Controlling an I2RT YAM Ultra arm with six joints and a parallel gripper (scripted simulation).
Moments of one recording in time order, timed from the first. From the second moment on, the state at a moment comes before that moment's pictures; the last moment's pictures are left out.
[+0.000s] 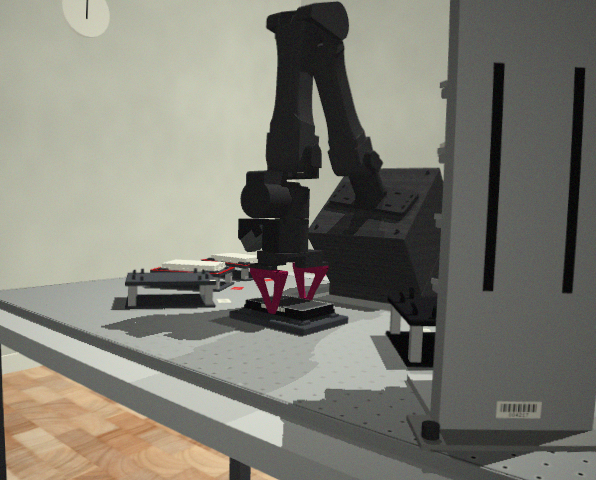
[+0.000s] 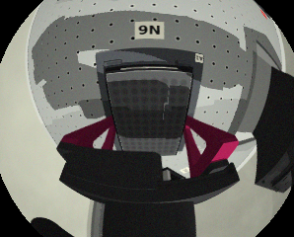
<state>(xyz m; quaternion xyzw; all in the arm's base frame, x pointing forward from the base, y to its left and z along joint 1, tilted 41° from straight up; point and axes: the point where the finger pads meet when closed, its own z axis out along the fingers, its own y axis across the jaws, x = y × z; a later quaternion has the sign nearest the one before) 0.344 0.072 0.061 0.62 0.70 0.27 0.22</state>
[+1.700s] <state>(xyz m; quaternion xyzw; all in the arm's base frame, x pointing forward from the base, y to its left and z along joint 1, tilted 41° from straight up) 0.308 0.065 0.114 0.62 0.69 0.29 0.22</state>
